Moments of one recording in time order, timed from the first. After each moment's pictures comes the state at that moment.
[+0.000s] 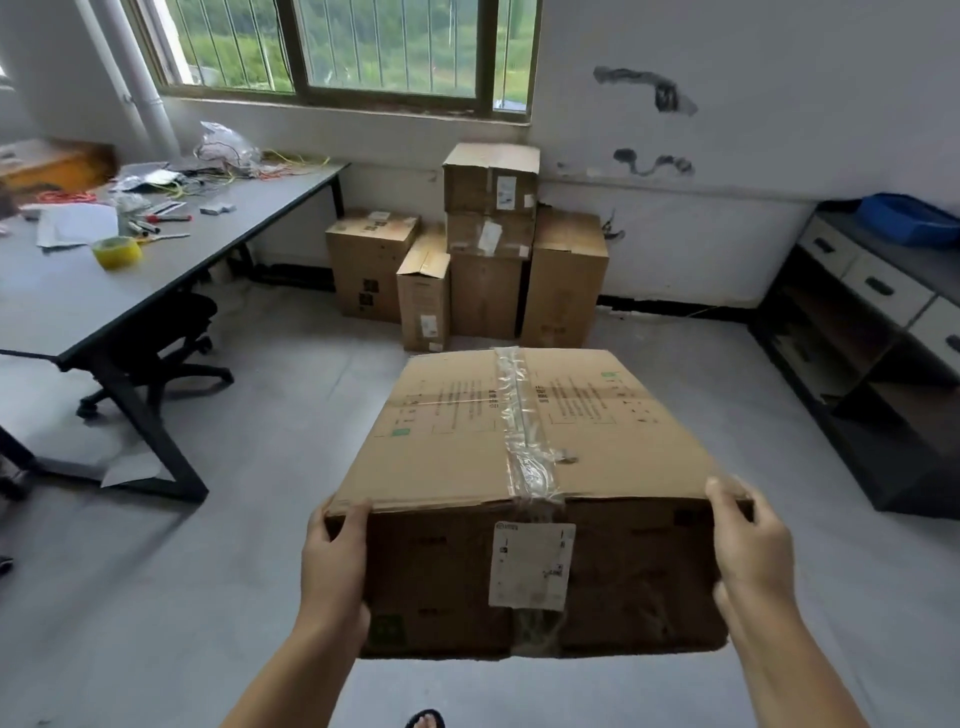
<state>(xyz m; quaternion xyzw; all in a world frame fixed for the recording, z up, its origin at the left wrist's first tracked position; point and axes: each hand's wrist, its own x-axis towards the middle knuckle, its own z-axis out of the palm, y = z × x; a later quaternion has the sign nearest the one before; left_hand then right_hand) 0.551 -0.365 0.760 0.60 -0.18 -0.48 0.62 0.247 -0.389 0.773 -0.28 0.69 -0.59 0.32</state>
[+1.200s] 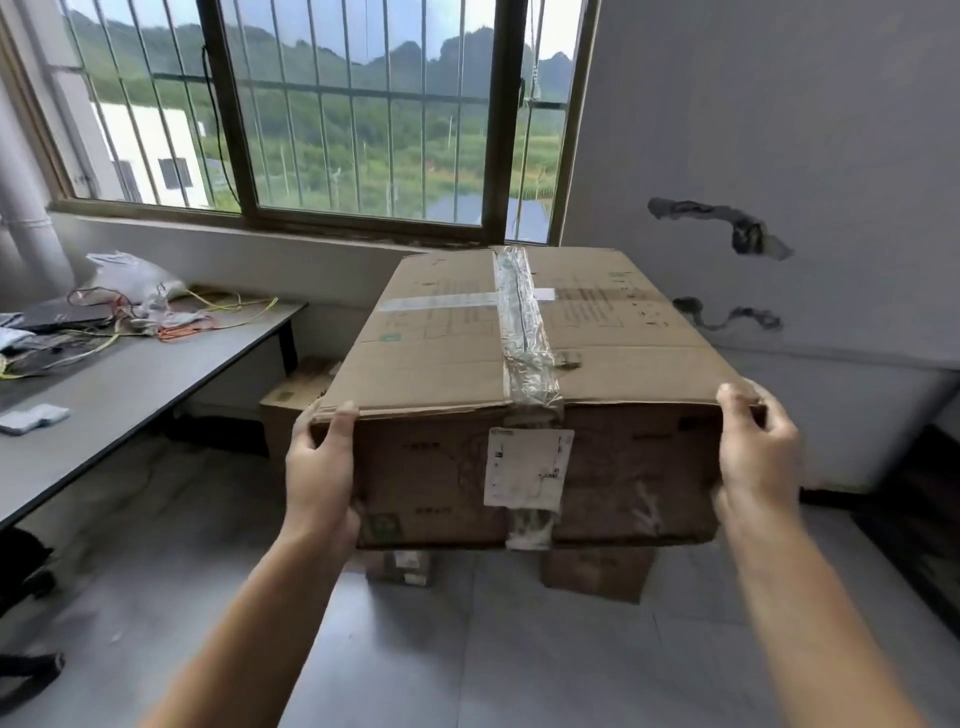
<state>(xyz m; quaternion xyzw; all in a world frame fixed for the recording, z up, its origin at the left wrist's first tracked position) 0.636 -1.269 0.865 0.47 -0.24 -0.42 0.74 0.329 -1.303 0.880 -0.34 0.56 -0.72 0.22</state>
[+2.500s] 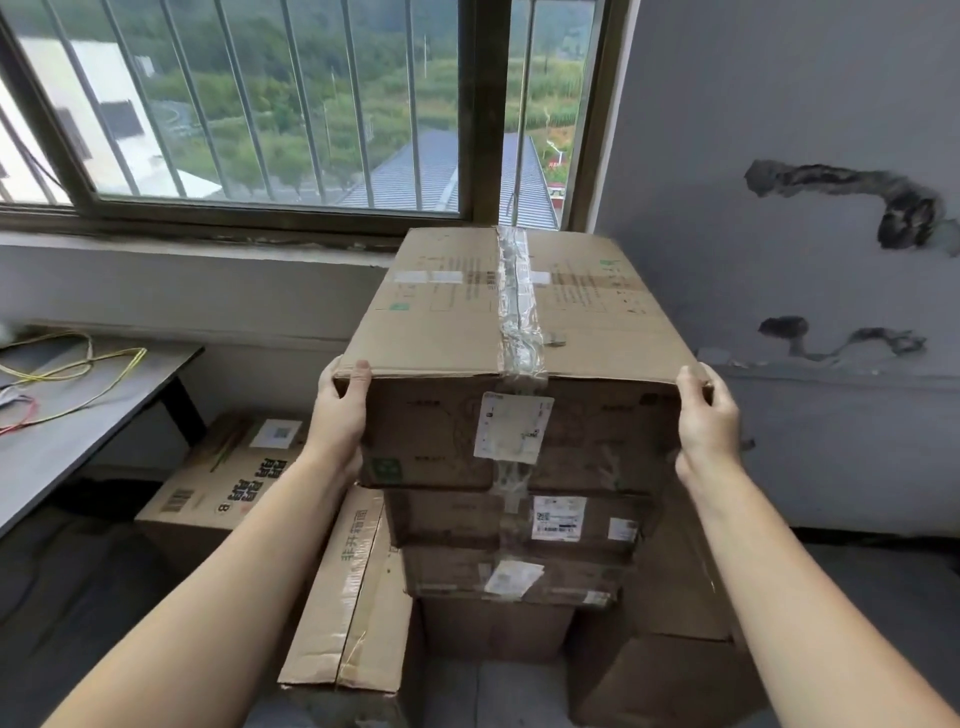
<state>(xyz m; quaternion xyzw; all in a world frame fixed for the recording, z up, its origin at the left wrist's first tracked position) 0.648 -1.892 0.822 0.52 -0.33 -0.45 0.64 0.322 -1.892 0.822 -0.30 0.60 -0.68 0.30</state>
